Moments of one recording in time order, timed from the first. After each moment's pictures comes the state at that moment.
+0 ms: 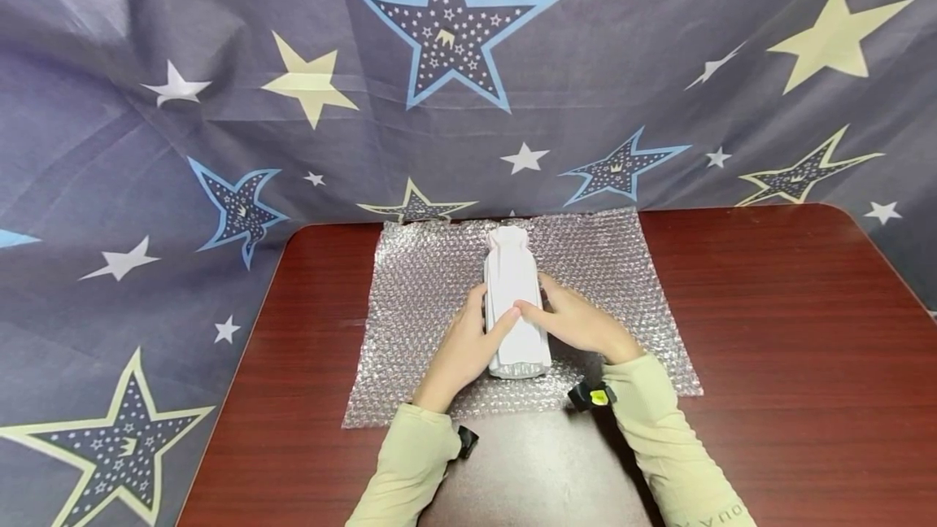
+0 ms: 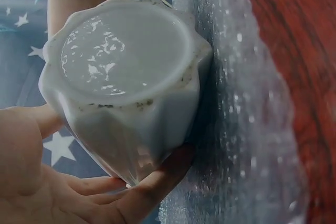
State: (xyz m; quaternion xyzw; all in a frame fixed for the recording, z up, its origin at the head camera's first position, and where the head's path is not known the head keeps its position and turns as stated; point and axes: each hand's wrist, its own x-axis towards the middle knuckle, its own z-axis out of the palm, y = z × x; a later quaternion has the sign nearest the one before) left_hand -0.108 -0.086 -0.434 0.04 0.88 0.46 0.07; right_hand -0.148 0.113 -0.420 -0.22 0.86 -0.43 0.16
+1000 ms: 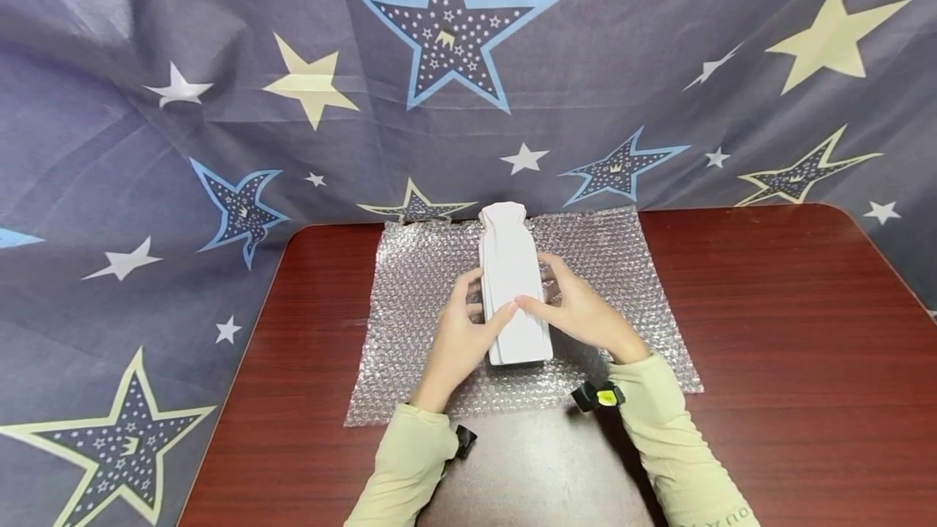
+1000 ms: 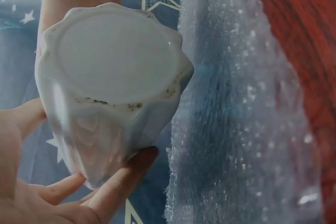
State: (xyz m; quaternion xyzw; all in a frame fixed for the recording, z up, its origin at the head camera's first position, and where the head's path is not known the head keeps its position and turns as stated) left_hand -0.108 -0.089 -0.424 0.03 0.83 0.55 0.00; right_hand -0.145 0.114 -0.406 -0.18 0.87 -0.45 0.10
